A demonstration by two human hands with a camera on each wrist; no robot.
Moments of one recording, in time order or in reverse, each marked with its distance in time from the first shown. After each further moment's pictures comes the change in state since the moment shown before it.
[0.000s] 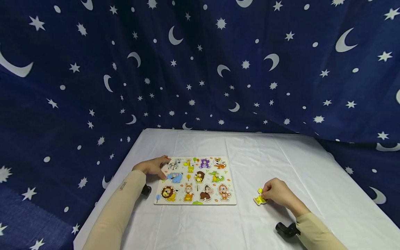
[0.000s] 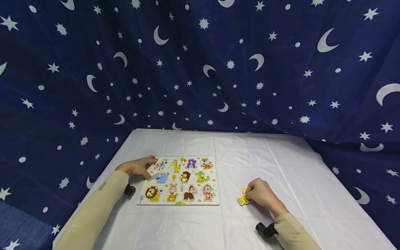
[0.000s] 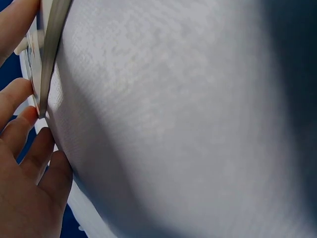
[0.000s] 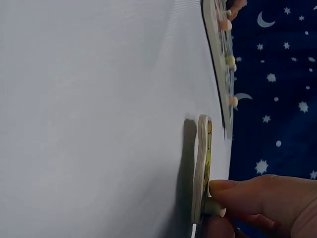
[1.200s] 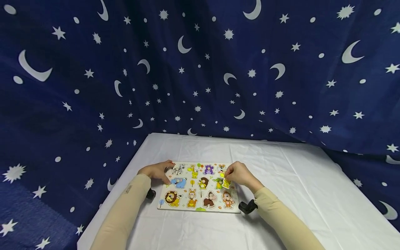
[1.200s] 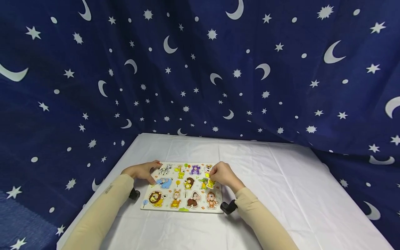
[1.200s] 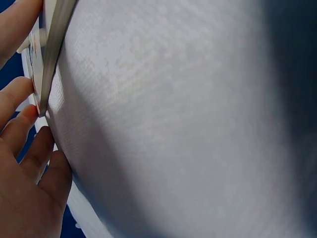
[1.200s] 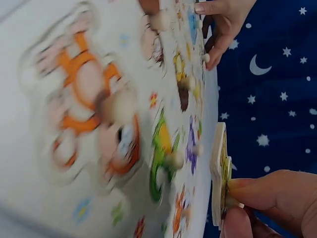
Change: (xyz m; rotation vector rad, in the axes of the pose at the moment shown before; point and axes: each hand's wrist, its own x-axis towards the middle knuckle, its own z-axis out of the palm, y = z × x) left_hand -0.011 0.002 0.001 -0.020 0.019 0.009; right_hand 0.098 -0.103 0.049 0.095 -0.042 -0.200
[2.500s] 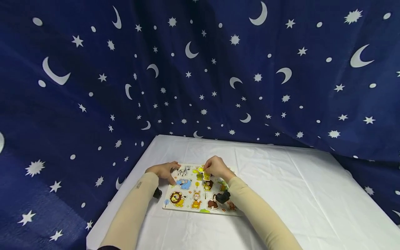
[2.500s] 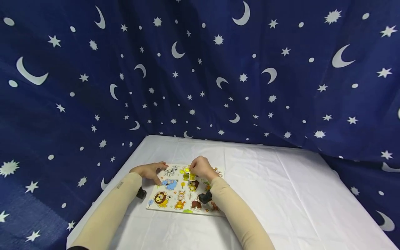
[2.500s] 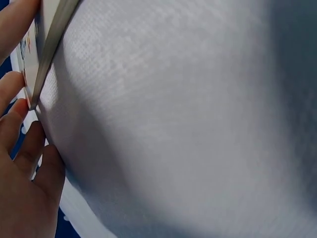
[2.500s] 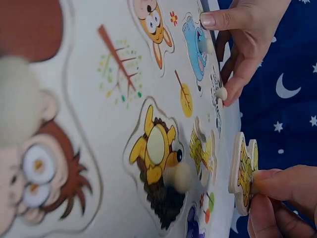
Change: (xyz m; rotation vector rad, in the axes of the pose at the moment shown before) left_hand 0.004 0.002 0.000 0.030 -0.005 -0.047; right_hand 0.065 -0.050 0.058 0.079 -0.059 -0.070
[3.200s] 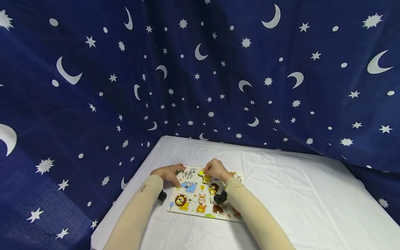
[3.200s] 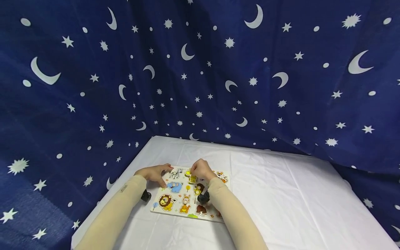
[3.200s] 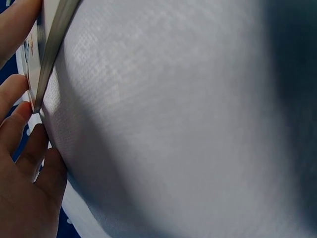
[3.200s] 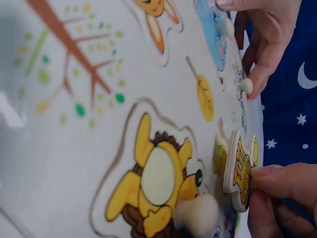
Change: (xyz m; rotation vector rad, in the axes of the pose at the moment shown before) left_hand -0.004 -0.003 0.003 -0.040 0.032 0.001; right_hand 0.032 0.004 0.026 -0.022 -0.032 0.034
